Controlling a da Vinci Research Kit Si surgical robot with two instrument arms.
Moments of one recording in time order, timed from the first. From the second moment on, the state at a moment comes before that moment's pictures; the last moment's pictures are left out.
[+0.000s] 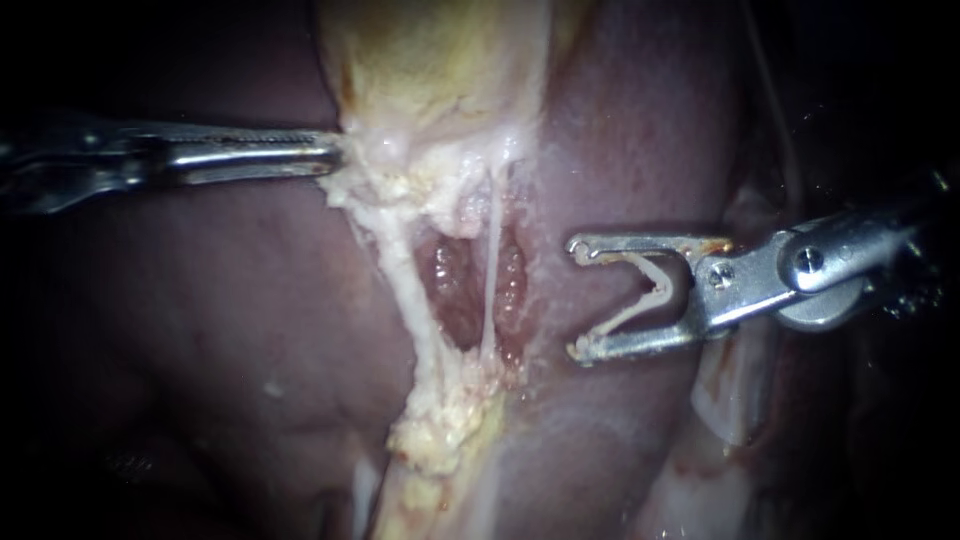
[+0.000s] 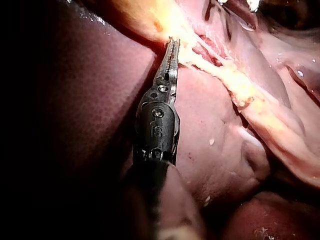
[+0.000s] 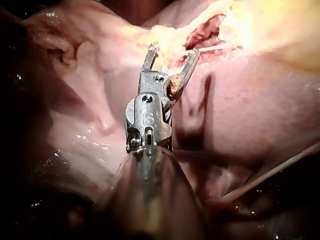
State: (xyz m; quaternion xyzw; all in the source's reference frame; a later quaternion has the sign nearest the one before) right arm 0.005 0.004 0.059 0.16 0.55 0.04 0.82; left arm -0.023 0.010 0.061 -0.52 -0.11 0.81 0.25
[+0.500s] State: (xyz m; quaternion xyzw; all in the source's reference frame) right arm 0.005 0.004 0.059 0.16 0.55 0.04 0.82; left arm -0.023 0.010 0.059 -0.54 -0.10 0.80 0.24
